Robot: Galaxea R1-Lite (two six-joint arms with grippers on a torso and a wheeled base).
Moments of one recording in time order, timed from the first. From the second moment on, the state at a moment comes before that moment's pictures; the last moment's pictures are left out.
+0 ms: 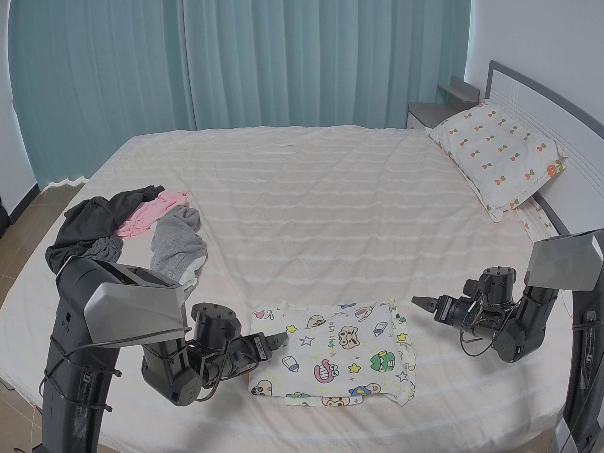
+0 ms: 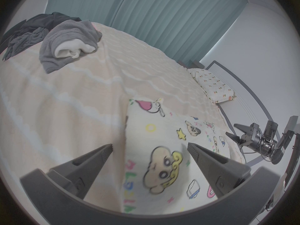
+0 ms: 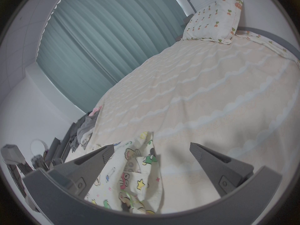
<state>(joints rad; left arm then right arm) -0.47 2.49 -0.70 -1.22 -0.03 -0.62 0.14 2.40 -0.59 -1.29 0.25 0.46</state>
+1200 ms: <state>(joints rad) -0.51 2.50 -0.73 -1.26 -0.03 -0.71 0.15 2.46 -0.73 -0.97 0.64 0.33</state>
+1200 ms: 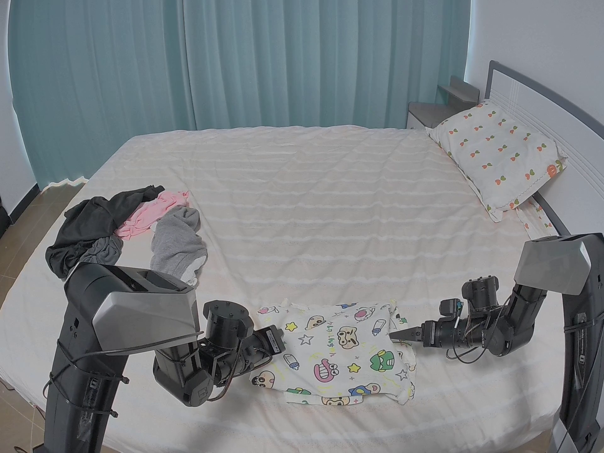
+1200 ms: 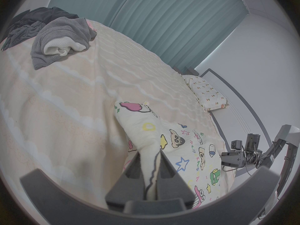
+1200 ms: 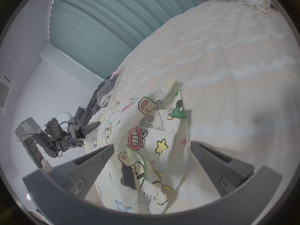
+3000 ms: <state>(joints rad) -0.52 2.51 -0.70 -1.36 -0.03 -0.72 0.24 2.44 -0.90 -0.62 0.65 0.17</state>
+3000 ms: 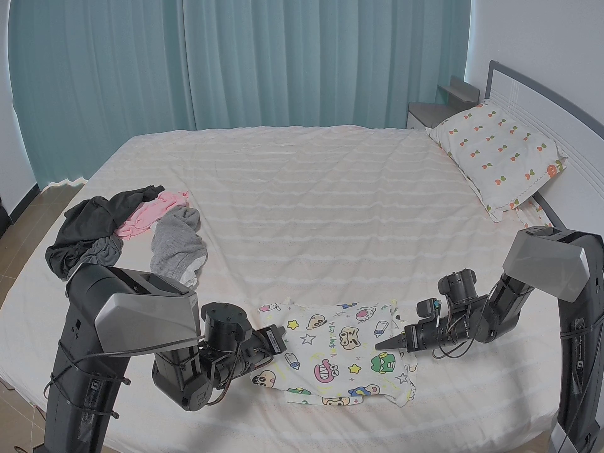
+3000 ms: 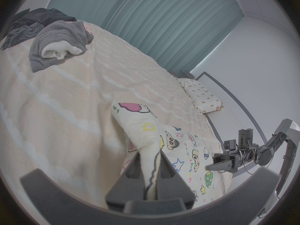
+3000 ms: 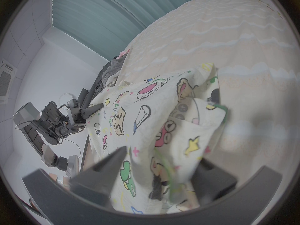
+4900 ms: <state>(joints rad) -0.56 2.45 -0.66 -1.28 0.05 -0.72 0.23 2.43 -0.82 -0.77 0.66 0.13</state>
